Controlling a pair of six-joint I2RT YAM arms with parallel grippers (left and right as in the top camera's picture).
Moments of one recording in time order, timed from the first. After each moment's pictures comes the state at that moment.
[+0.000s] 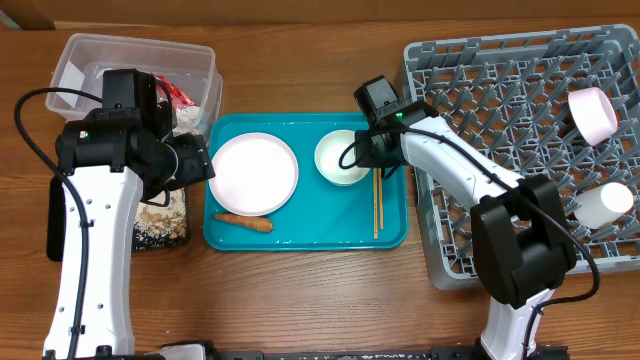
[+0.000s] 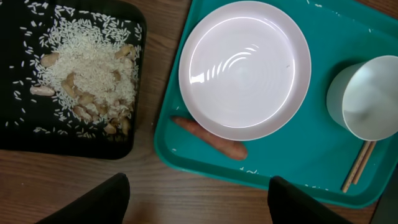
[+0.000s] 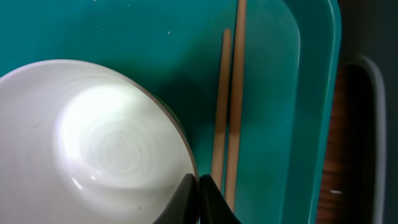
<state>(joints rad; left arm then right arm) 0.05 1.47 1.48 -1.30 0.08 -0.29 0.45 2.01 1.48 -0.78 0.02 0.44</state>
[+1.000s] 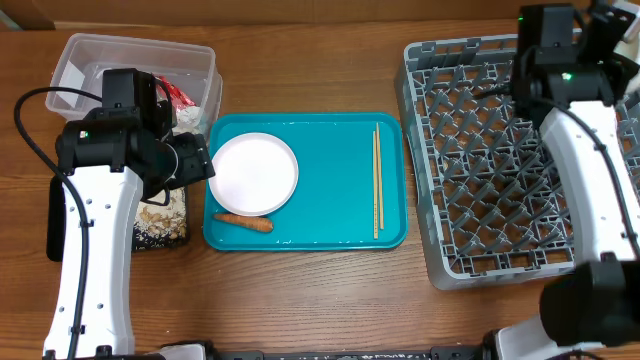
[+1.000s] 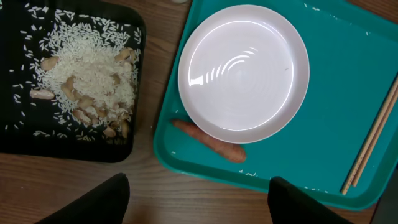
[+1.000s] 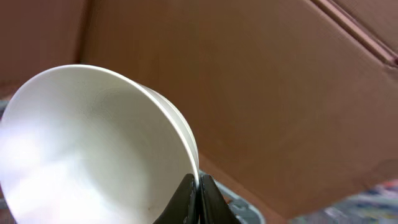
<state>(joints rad) 0.05 1.47 1.48 -1.29 0.08 -0.29 0.00 1.73 1.64 -0.79 1.25 0.31</state>
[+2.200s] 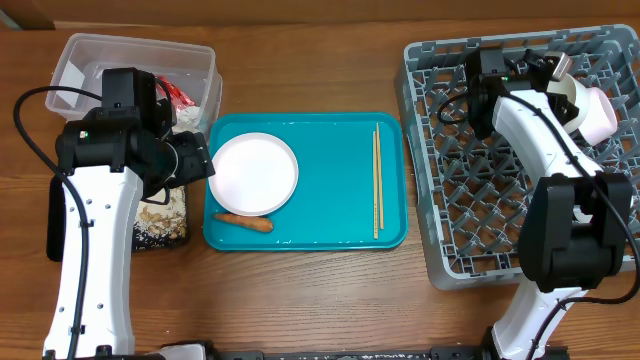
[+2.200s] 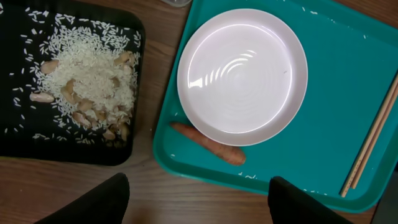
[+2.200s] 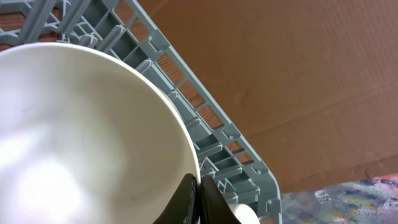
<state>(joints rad) 0.05 1.47 1.48 -1.28 0.08 -0.29 0.05 2.00 1.54 -0.92 1.28 0.50</state>
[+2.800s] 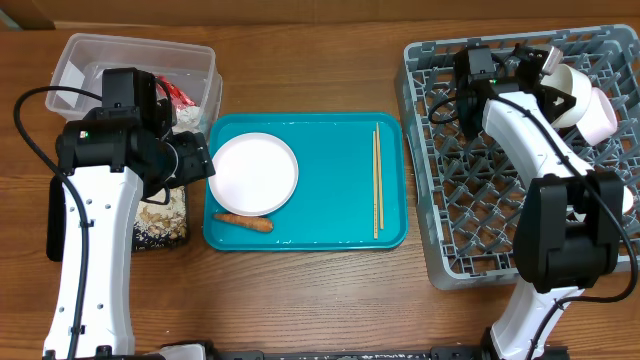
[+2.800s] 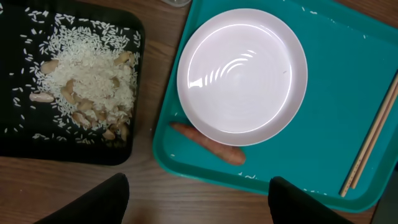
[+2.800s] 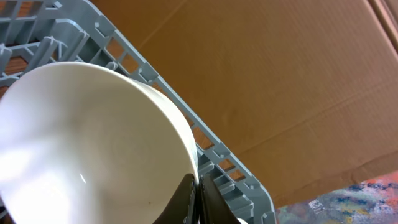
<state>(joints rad) 0.05 1.47 1.48 -1.28 0.08 -0.29 0.09 2.00 1.53 -0.83 1.40 0.49</state>
